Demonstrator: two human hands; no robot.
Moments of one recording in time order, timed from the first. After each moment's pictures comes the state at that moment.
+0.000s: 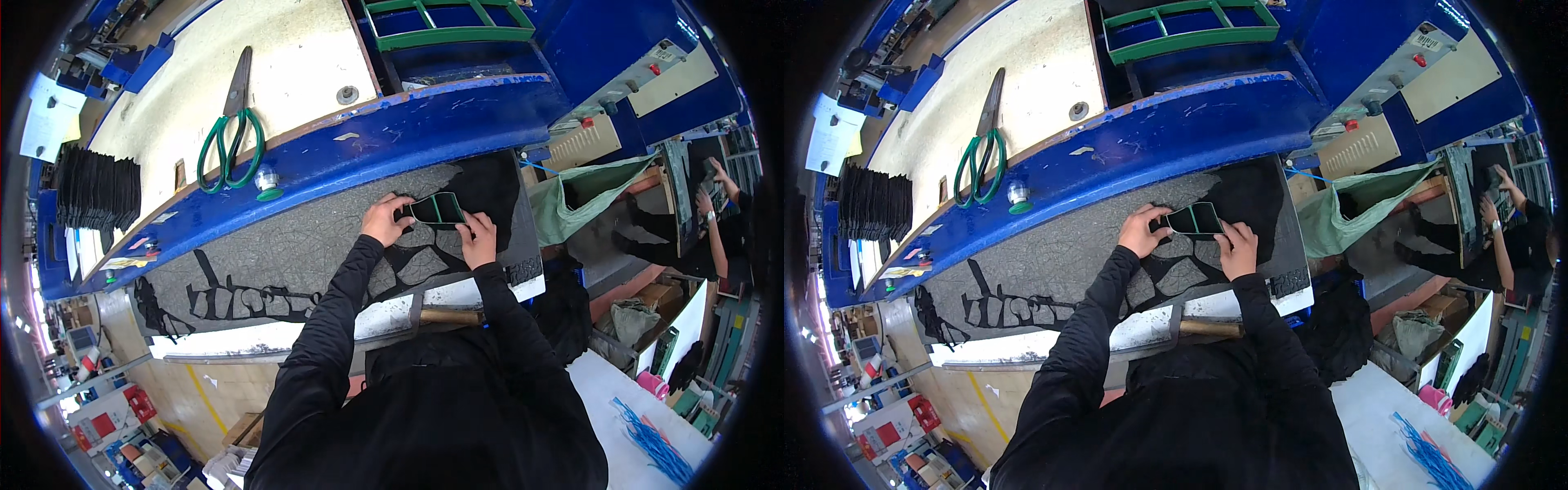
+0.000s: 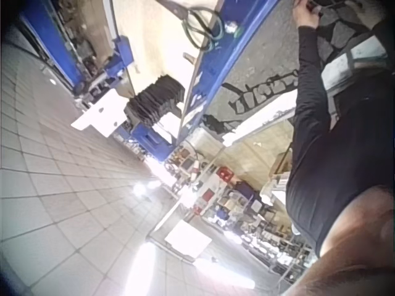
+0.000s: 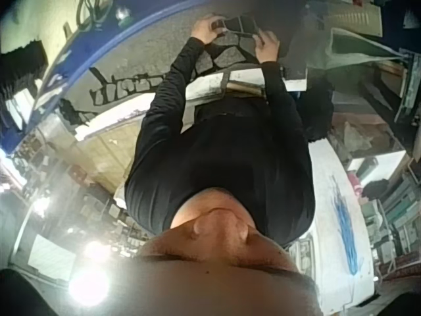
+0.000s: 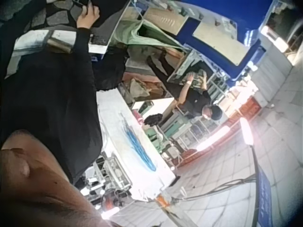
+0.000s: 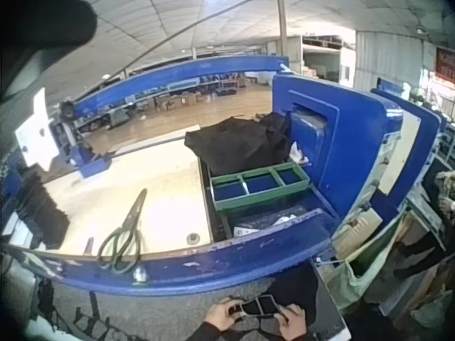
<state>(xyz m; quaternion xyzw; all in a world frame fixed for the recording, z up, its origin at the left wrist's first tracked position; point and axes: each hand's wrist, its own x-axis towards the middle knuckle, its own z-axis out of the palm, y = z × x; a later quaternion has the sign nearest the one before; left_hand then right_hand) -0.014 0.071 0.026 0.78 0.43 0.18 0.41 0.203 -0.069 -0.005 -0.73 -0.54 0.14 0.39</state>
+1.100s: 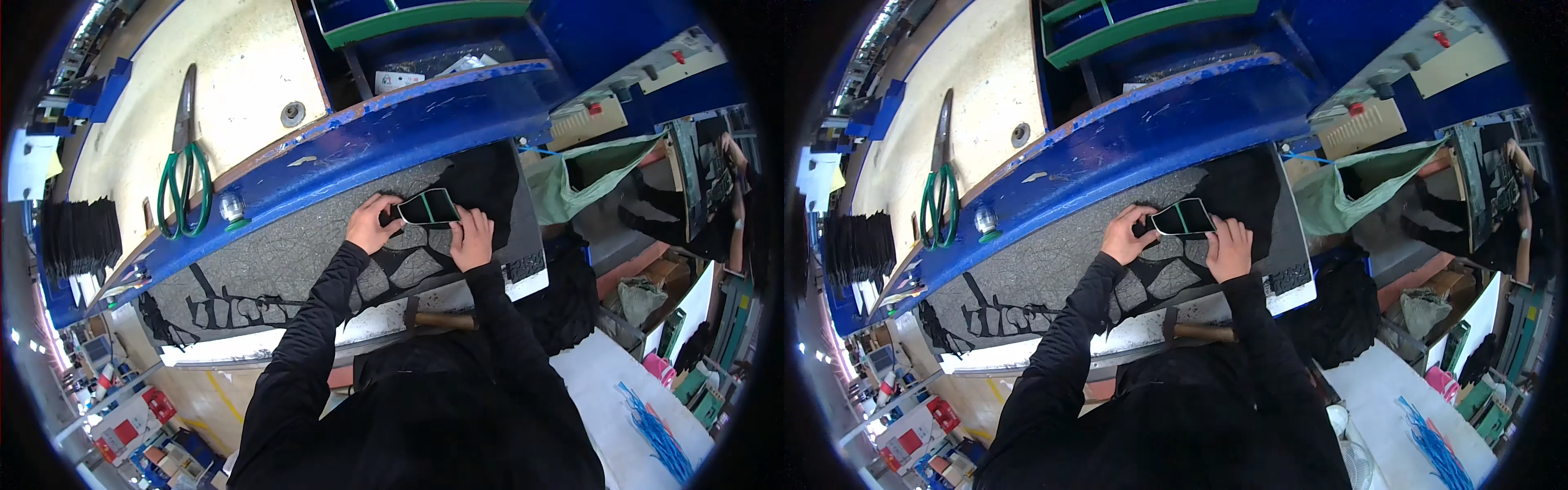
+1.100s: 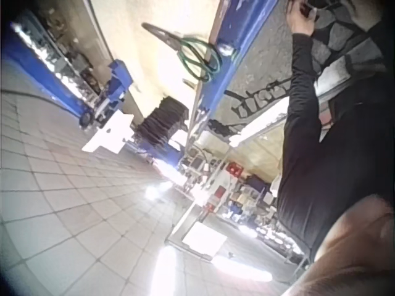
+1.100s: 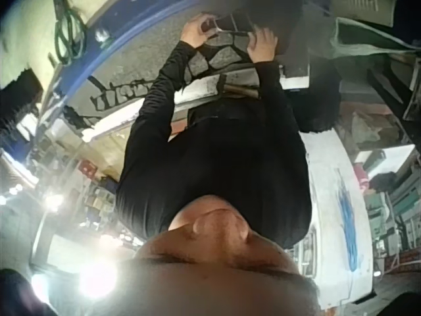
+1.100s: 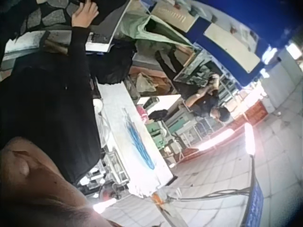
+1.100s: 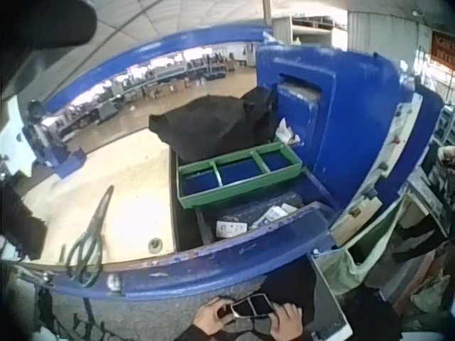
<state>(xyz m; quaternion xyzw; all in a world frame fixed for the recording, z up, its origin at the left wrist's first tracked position) -0.014 0.077 0.027 0.79 0.41 0.16 0.42 0.197 -0.066 0.000 -0.76 -0.56 0.08 0.31</state>
